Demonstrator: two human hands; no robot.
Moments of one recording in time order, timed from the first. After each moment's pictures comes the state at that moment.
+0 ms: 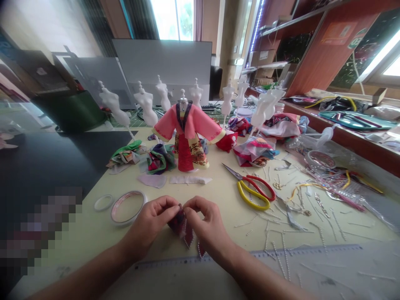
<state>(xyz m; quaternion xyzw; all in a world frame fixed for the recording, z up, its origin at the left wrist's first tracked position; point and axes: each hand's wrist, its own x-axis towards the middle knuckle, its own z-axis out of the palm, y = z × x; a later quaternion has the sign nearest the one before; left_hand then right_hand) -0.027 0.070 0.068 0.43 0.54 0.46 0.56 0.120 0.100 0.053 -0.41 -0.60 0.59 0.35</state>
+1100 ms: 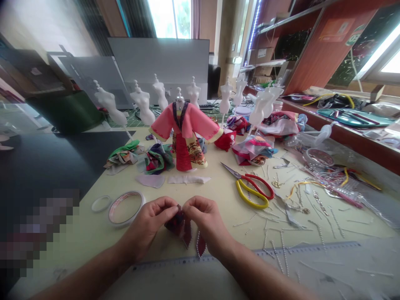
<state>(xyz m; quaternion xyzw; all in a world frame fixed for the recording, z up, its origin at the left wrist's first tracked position) -0.025 0.069 0.068 0.39 0.51 0.47 0.61 0.120 0.103 0.047 -0.41 -0.50 0.68 0.35</state>
